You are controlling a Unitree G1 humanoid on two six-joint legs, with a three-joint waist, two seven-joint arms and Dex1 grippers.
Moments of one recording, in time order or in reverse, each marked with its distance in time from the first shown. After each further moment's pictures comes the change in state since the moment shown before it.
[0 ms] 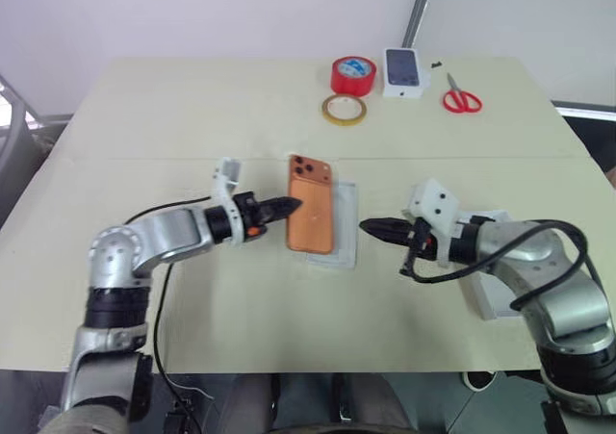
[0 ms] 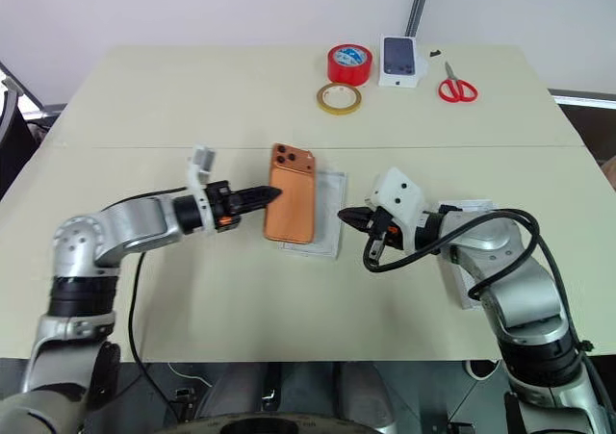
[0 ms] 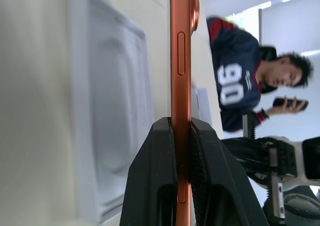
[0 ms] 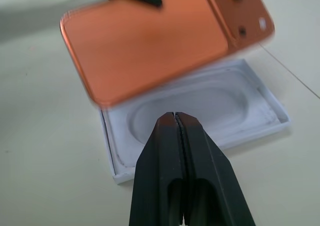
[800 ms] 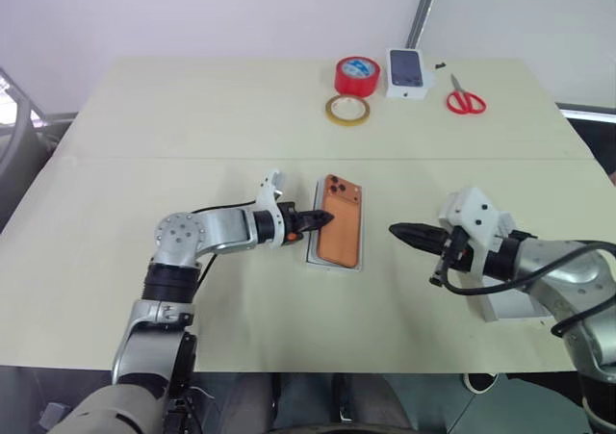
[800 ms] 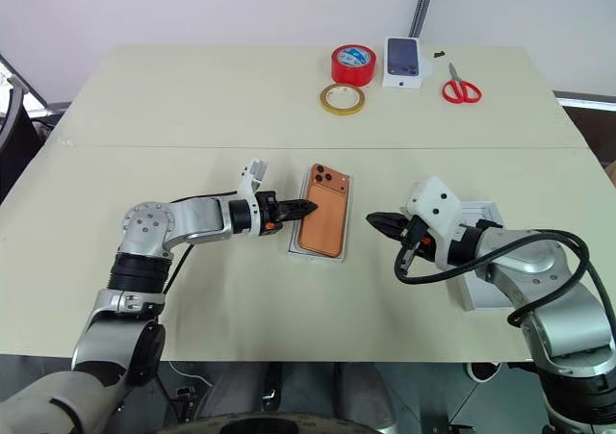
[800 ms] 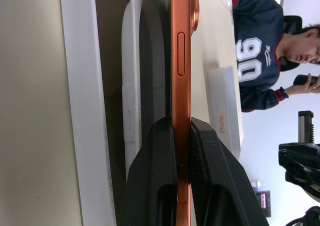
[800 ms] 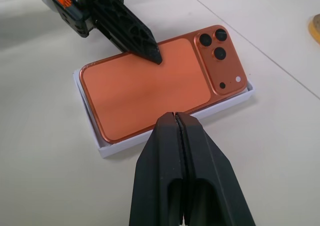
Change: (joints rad) left arm -0.091 -0.172 -0.009 0.182 0.388 0.084 -0.207; right arm 0.163 -0.100 -0.126 -0.049 0.105 -0.063 -0.079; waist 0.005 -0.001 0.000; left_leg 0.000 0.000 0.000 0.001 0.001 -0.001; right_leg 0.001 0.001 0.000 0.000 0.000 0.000
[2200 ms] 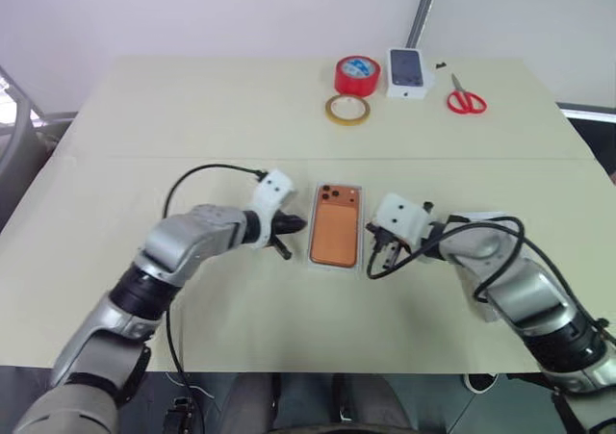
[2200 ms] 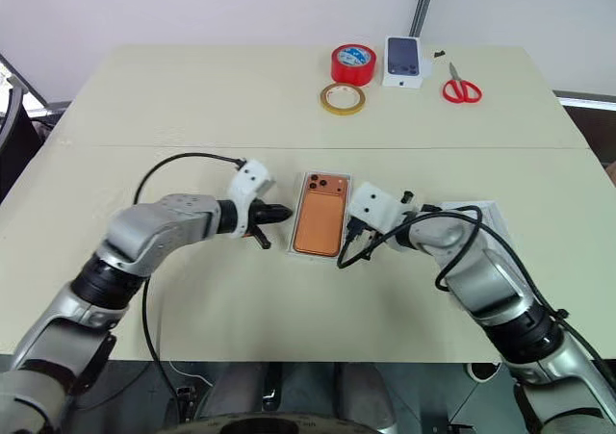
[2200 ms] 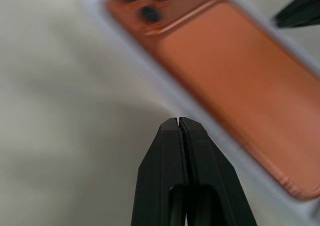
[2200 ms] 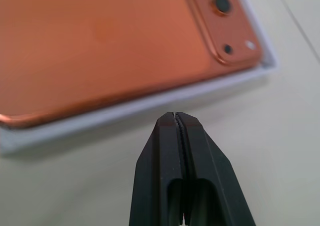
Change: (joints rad) left arm -0.004 0.285 -0.463 -0.319 0.933 -0.342 -0.672; right arm -0.297 0.011 0.513 0.221 -0.401 0.041 -0.151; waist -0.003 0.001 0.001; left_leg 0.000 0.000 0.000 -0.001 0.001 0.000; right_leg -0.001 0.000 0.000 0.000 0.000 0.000
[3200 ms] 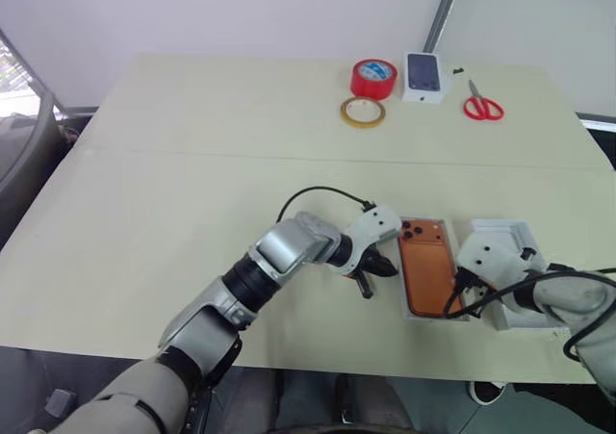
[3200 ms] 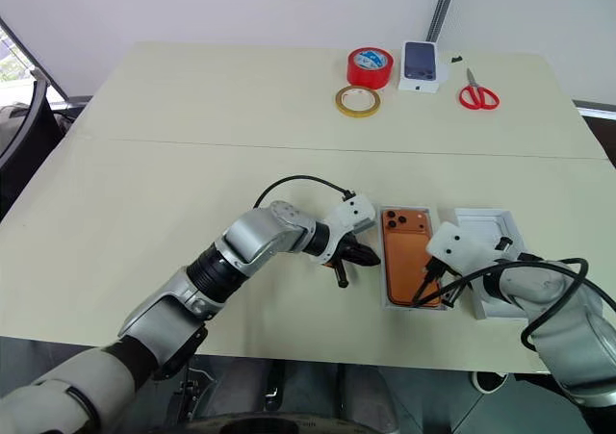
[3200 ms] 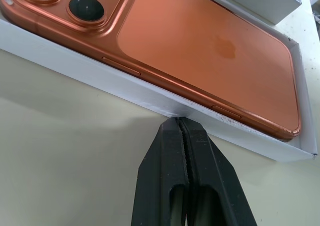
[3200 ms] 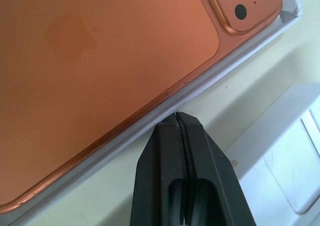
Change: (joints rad) left arm -0.156 -0.477 -0.173 0.271 0.266 0.049 -0.294; right arm 0.535 -0.243 -0.431 -0.211 -0.020 0.073 0.100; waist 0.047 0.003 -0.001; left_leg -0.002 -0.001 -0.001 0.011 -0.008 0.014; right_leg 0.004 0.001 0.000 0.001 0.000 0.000
